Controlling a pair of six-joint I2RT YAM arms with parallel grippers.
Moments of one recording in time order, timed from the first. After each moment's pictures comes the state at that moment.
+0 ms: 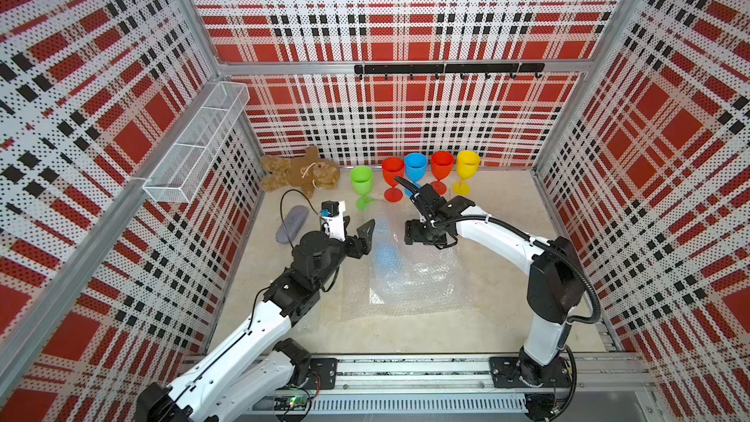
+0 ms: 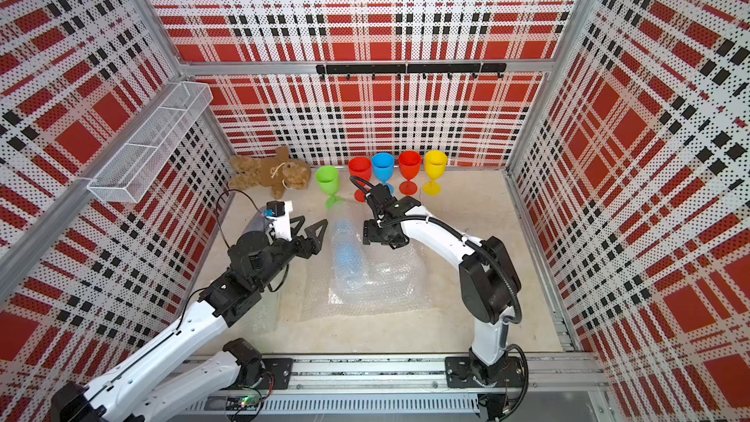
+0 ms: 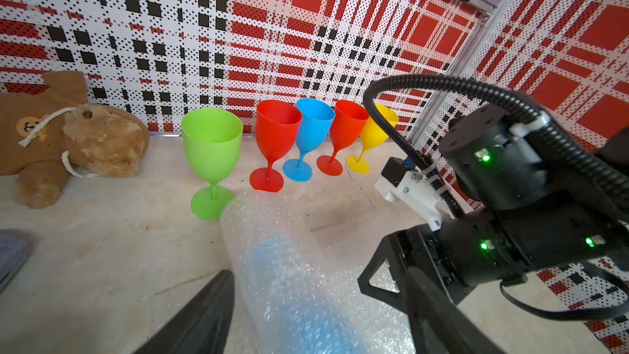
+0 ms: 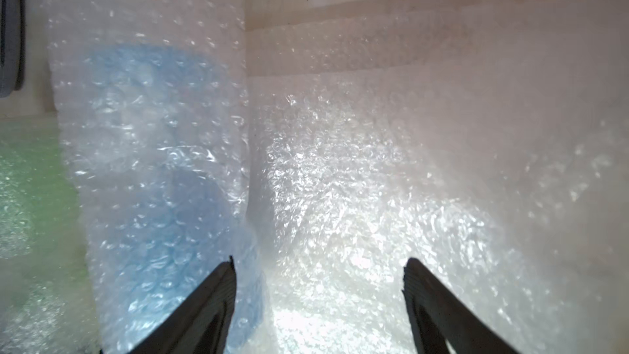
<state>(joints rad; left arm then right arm) -0.56 0.86 0.66 0.03 -0.11 -0.32 0.68 1.84 1.54 -0.83 -0.04 0.63</state>
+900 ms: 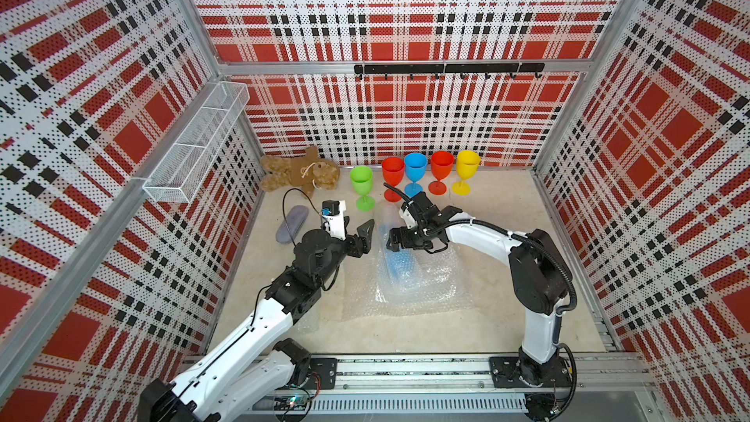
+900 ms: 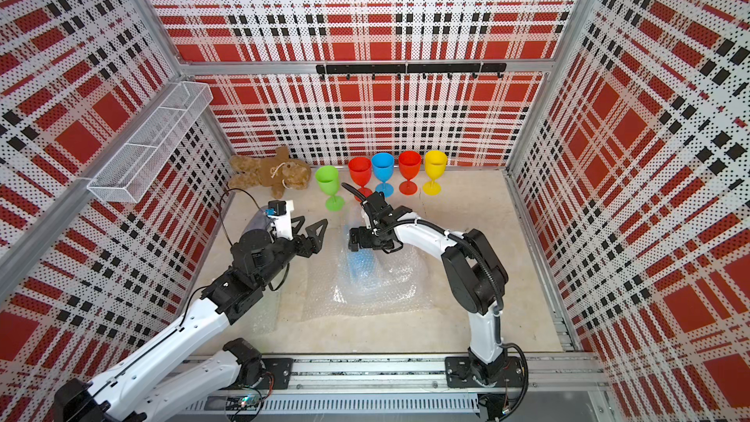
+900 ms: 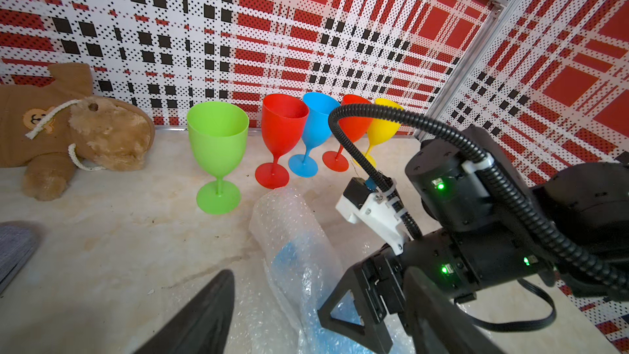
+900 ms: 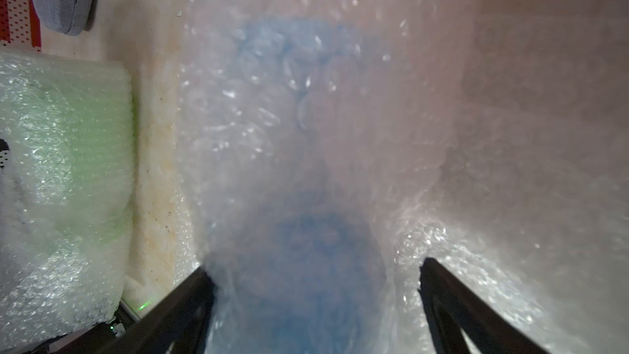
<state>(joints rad) -0.55 0.88 0.66 0.03 -0.11 -0.32 0.68 1.93 1.44 -0.55 -0.27 0.51</state>
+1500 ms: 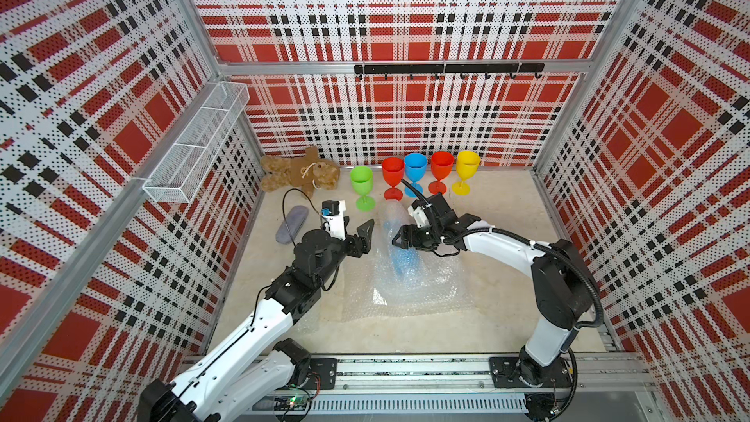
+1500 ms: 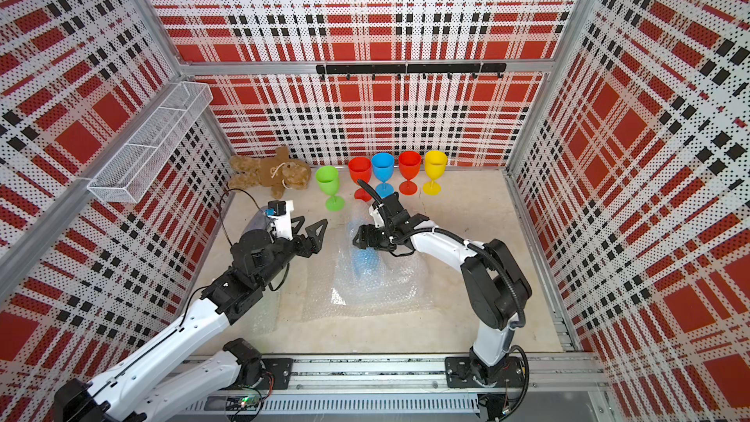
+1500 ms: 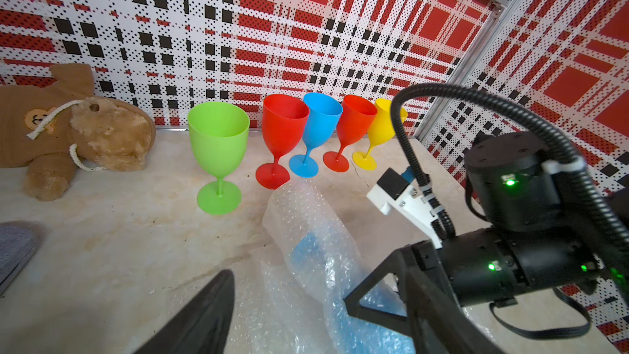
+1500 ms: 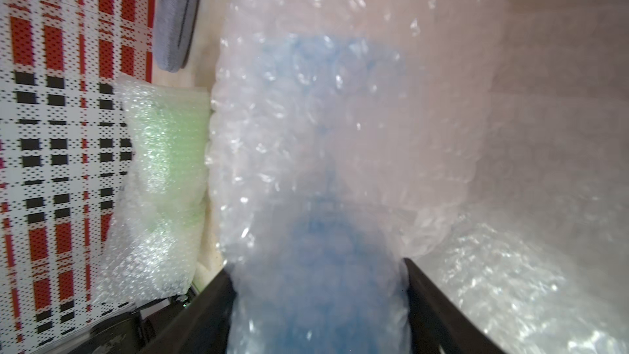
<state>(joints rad) -0.55 0.88 0.66 0.03 -0.11 -0.32 0.65 1.73 1.23 -0.36 -0.37 0.63</state>
